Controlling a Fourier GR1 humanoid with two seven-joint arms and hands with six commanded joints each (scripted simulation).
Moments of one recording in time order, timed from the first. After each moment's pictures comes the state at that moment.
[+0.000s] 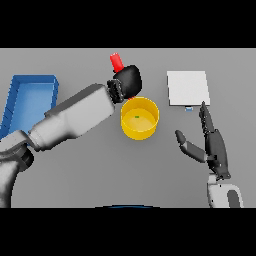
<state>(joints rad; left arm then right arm) -1.21 0.24 -1.01 -0.80 -1.29 -0.36 -0.17 0.12 -0.06 0.09 -1.73 0.18 -0.02 -0.10</state>
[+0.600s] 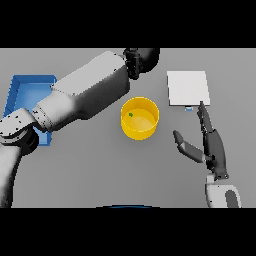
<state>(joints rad) -1.50 0.23 -1.08 -0.70 -1.42 -0.31 -0.29 0.12 -0.05 0.10 -1.74 0.20 -0.03 -0.11</state>
